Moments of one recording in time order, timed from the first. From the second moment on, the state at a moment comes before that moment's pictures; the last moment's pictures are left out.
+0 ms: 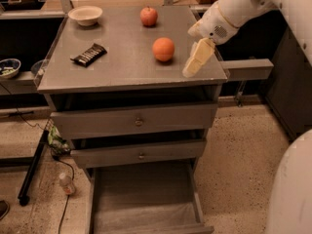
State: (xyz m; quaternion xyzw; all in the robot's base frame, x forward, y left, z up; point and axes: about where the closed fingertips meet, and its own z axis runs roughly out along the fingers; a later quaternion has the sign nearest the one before) arm 0.665 -0.097 0.913 -0.62 0.72 0.14 0.28
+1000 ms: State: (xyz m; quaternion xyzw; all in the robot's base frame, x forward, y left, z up) arm 0.694 -0.100 0.893 -0.60 0.73 0.17 0.28
